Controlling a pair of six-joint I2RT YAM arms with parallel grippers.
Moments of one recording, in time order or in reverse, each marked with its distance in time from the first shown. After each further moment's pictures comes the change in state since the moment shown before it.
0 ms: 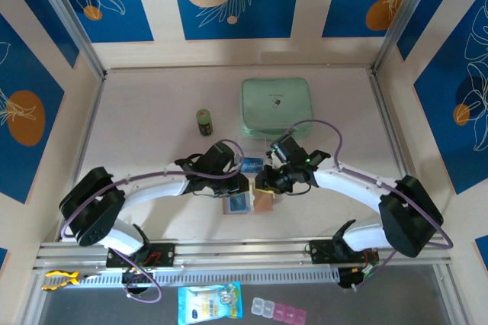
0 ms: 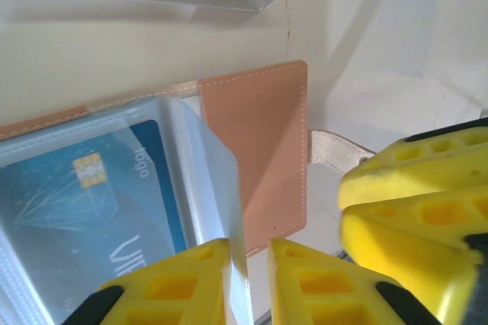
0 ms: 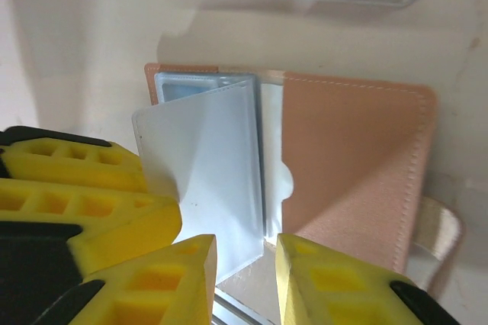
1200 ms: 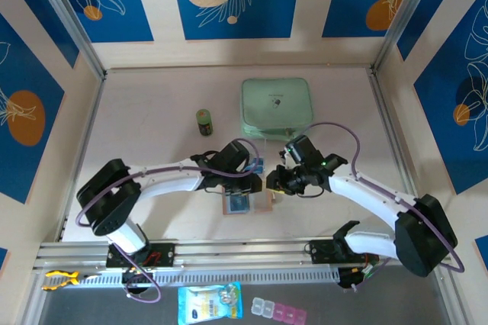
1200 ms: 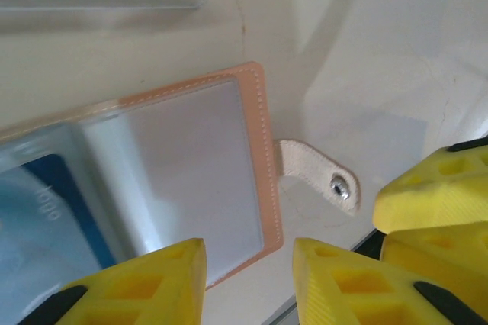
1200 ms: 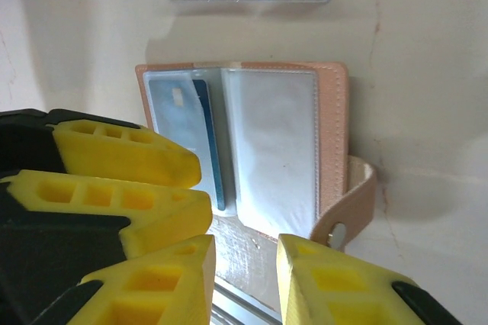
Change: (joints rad) left arm -0.049 0.095 0.107 -0.043 -0.024 0.033; right arm -0.064 -0.116 -0.048 -0.068 -0.023 -0.030
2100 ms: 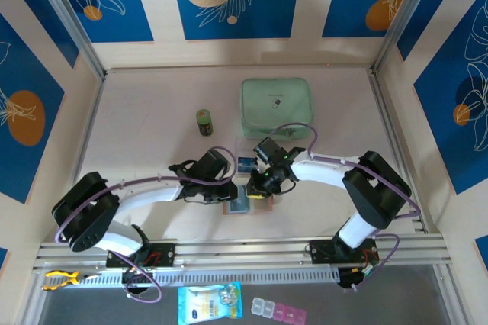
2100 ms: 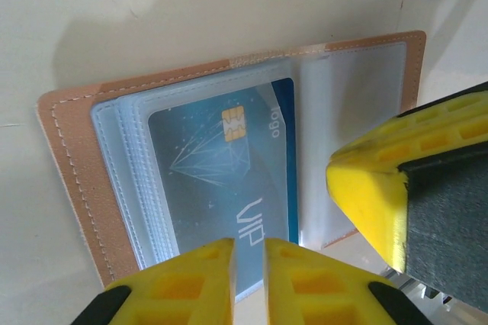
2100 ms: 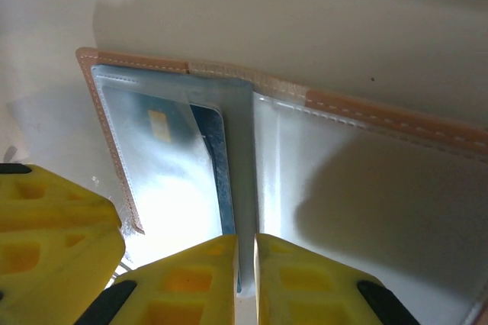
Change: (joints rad) left arm 0.077 -0.164 -0.216 -0.013 -0.039 0.018; right arm 0.143 0.406 0.142 0.116 -0.023 0.007
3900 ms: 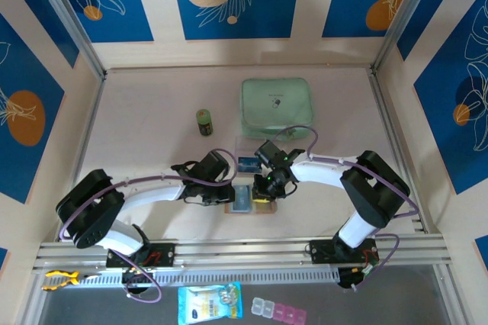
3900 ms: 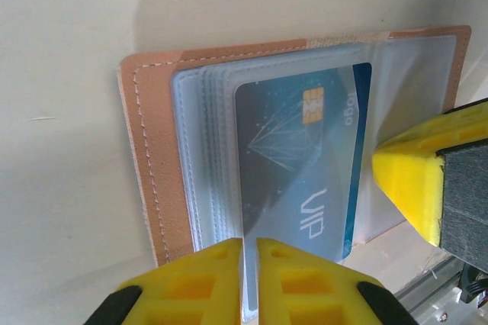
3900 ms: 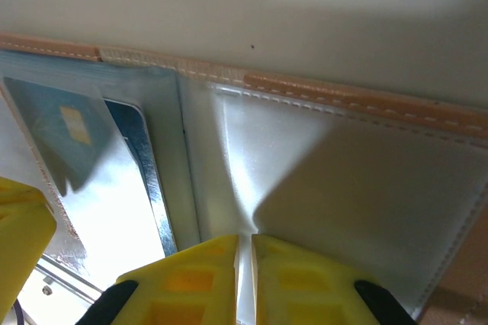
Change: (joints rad) left arm 0.000 0.031 -0.001 -0.027 -0.013 0.034; right arm -0.005 0.006 -0.021 -0.060 0.060 0.000
